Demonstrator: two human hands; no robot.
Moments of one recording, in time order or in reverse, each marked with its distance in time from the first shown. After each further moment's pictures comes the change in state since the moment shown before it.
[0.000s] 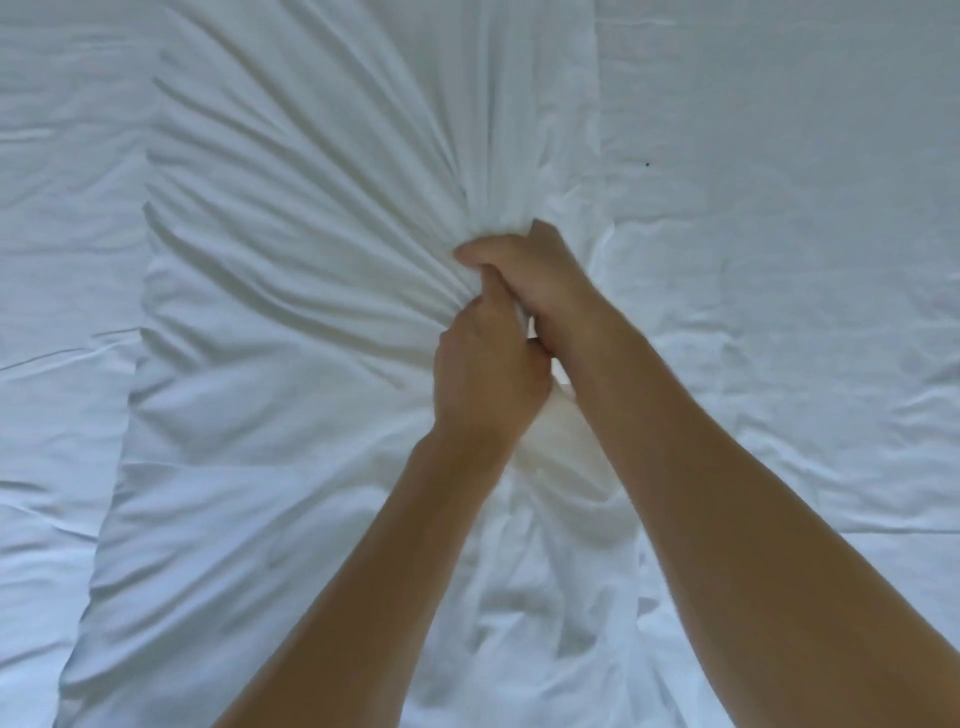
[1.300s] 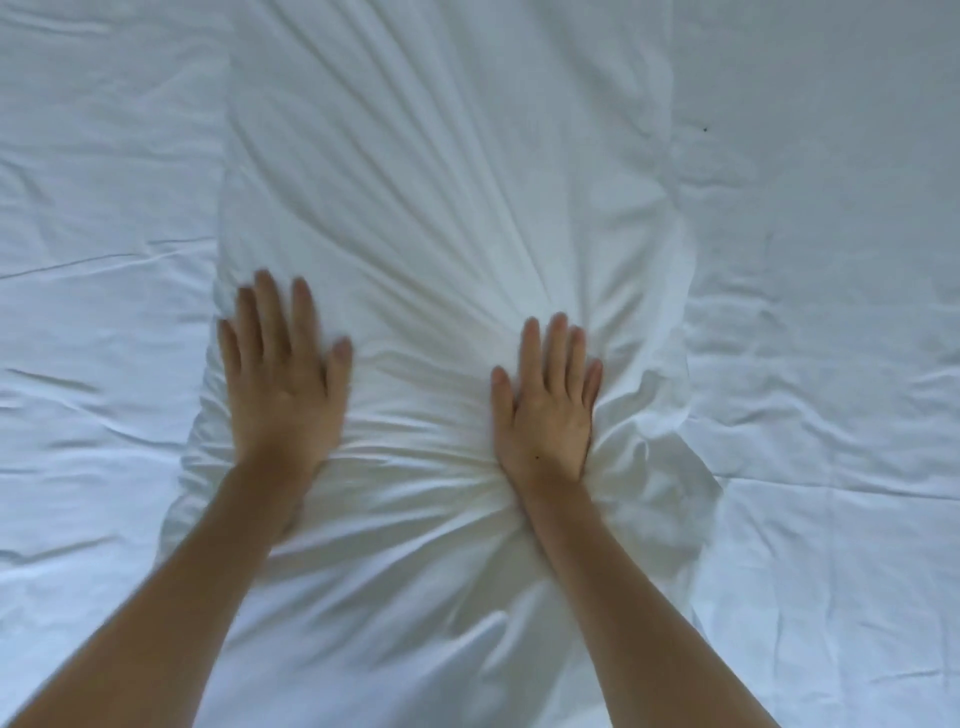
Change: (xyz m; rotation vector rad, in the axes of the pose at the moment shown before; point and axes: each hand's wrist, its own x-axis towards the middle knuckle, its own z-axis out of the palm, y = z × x) left_hand -0.067 -0.238 -0.068 0.586 0.238 0.024; right_hand -0.080 0.191 0.059 -1.147 0.405 -0.373
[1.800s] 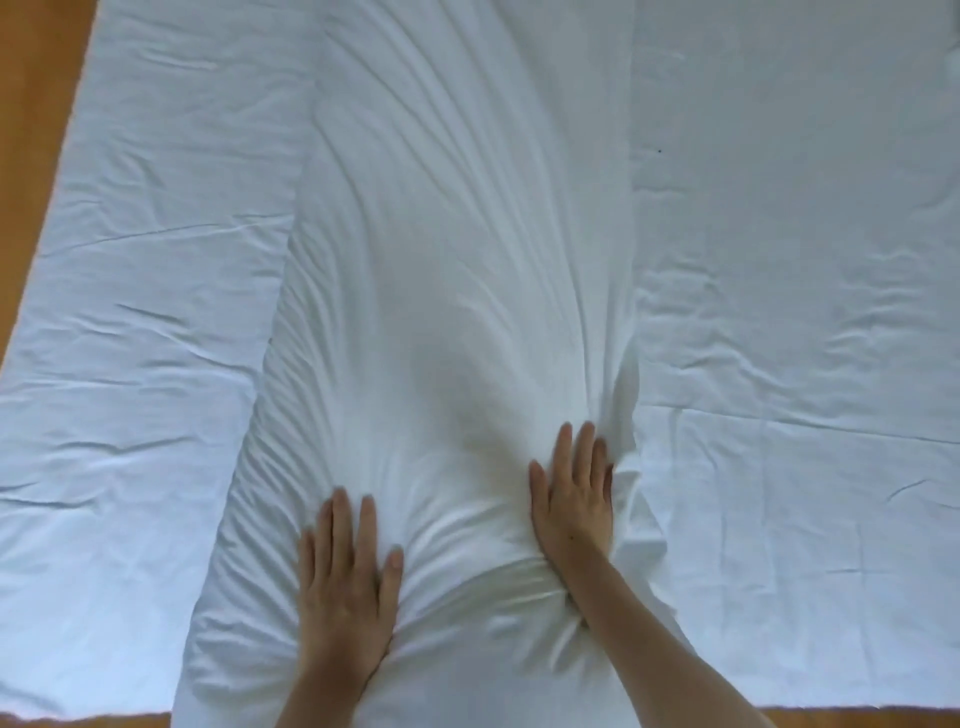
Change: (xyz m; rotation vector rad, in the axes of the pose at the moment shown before) left_hand -0.295 0.007 -0.031 -0.100 -0.289 -0.036; right_hand -0.184 0.056 -0.025 -0.055 -0.291 0.179
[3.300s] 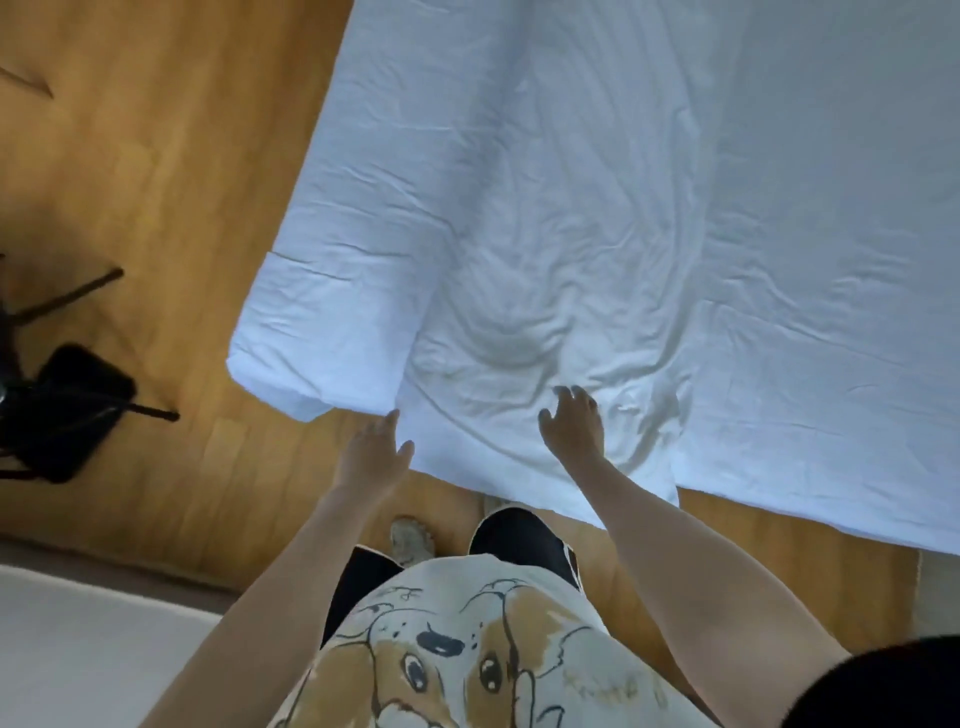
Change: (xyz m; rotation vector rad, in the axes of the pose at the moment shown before) left_hand -0.221 -0.128 -0.167 -0.249 -0.488 -0.331; right_hand -0.272 -0.108 -0.054 -0.021 -0.247 -0.089
